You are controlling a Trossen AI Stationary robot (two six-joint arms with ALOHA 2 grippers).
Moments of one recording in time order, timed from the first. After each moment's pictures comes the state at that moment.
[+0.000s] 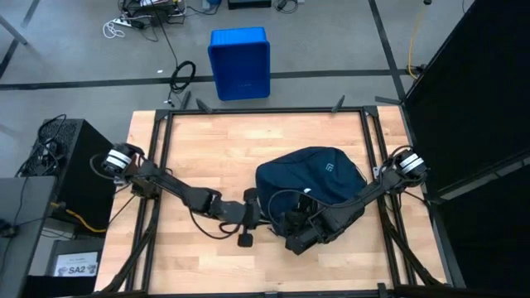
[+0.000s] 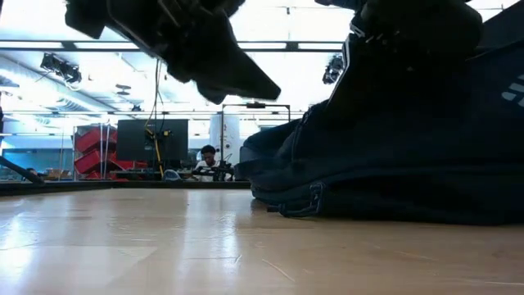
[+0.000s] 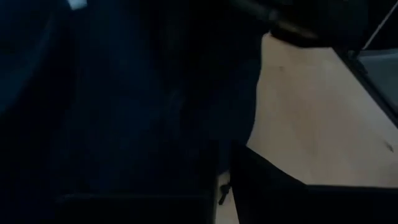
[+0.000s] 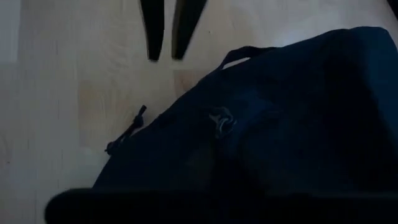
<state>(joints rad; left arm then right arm) -0.37 1.70 0.89 0.29 -0.23 -0.16 0.54 1.85 1.26 -0.54 0.65 0.48</state>
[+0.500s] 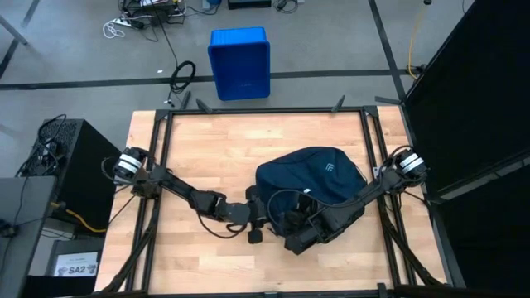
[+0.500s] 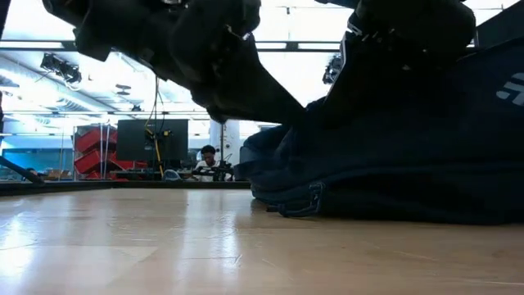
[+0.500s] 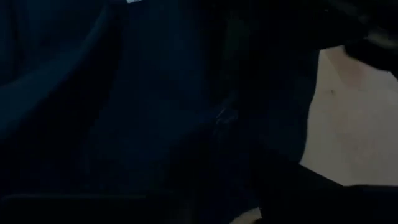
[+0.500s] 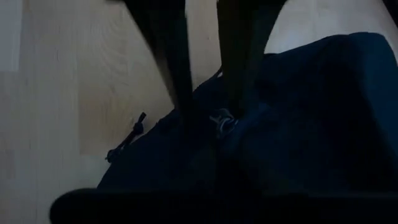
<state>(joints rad) -0.35 1.81 0.89 0.46 -0.38 -0.21 0.53 1.85 1.26 -0.52 0.66 0.47</state>
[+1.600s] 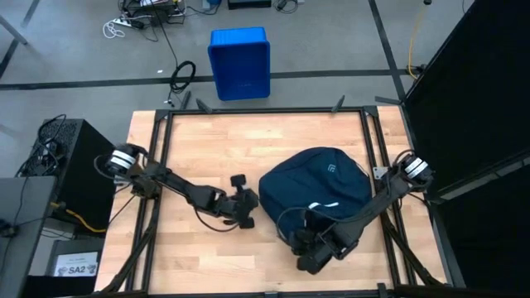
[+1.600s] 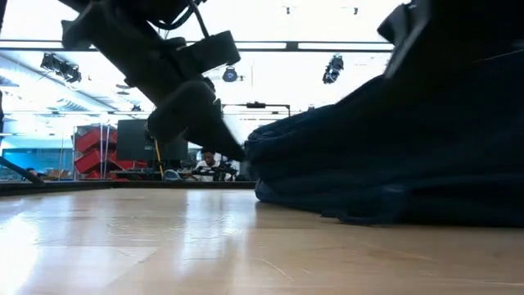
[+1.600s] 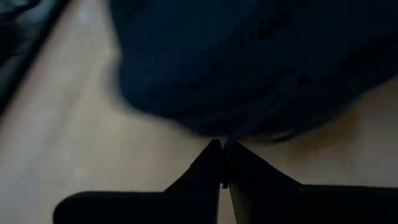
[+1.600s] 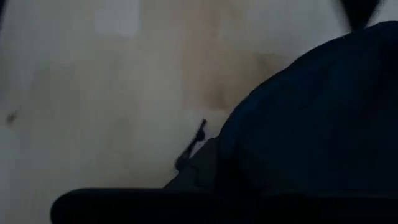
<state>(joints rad) -0.32 1.69 0.89 -0.08 -0.64 -0.18 0.70 1.85 1.26 -0.53 0.57 0.55</state>
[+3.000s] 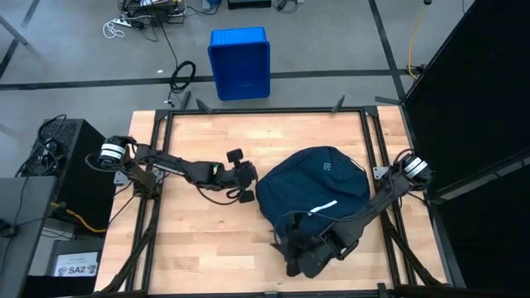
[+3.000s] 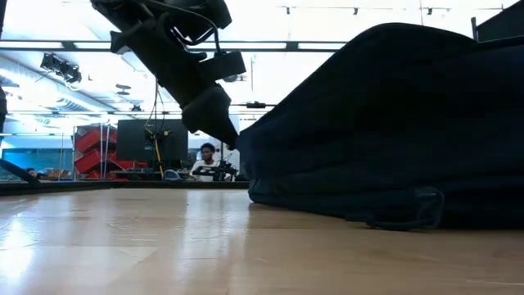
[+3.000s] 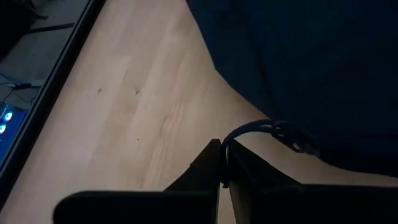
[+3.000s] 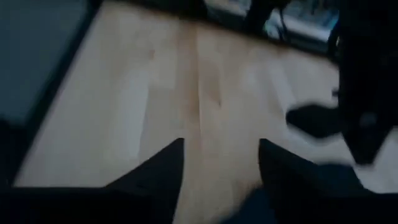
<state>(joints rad) -0.09 1.59 0.88 -0.10 -0.50 -0.03 0.65 1.85 1.38 -0.23 0.72 0.20</state>
